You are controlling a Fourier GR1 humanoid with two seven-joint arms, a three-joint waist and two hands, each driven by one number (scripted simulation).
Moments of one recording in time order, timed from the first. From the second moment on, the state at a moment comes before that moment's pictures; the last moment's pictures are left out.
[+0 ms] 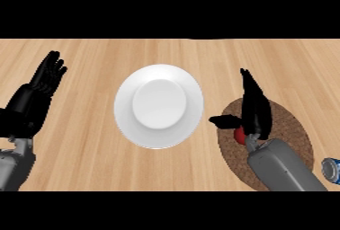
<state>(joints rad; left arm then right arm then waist) -0.24 0.49 -0.09 -1.58 0.25 0.14 0.05 -0.41 -0.30 0.45 -1.39 0.63 -0.52 0.73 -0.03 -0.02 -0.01</state>
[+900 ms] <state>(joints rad) -0.26 0.48 -0.08 -1.57 0.24 0.11 0.06 -0.47 -0.38 0.45 -1.57 0.48 0.08 1.18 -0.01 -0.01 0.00</state>
